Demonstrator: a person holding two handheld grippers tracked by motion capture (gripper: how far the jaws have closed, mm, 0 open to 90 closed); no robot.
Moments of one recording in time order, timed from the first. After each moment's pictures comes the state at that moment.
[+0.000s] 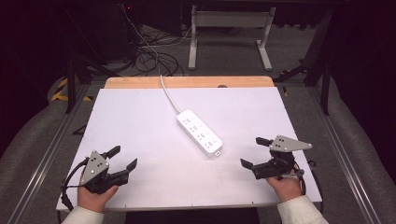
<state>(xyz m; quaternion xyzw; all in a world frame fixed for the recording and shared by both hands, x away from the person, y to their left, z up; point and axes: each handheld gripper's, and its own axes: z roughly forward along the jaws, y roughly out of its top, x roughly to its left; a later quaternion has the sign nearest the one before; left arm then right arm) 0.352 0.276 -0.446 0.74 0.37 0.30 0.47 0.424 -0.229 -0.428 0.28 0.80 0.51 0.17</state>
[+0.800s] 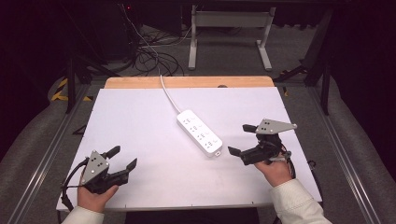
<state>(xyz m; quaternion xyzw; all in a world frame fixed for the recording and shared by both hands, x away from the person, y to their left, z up) 0.353 0.277 -0.447 0.74 0.38 0.30 0.47 0.455 -0.193 -0.399 0.25 0.81 0.51 0.14</state>
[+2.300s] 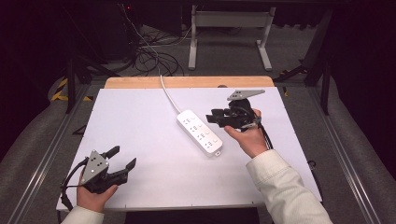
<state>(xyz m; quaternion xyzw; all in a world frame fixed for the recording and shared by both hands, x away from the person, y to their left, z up) 0.354 0.279 -0.447 0.74 0.38 0.31 0.47 0.524 -0.123 -0.365 0.30 0.82 0.49 0.09</state>
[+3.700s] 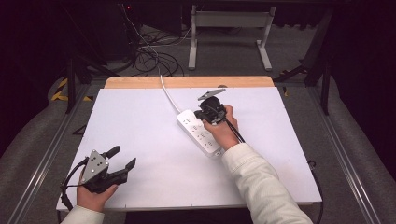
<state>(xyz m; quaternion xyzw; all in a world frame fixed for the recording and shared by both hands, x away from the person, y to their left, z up) 0.355 0.280 -0.449 0.74 0.38 0.31 0.47 0.583 -0.054 -0.423 0.33 0.85 0.38 0.14</state>
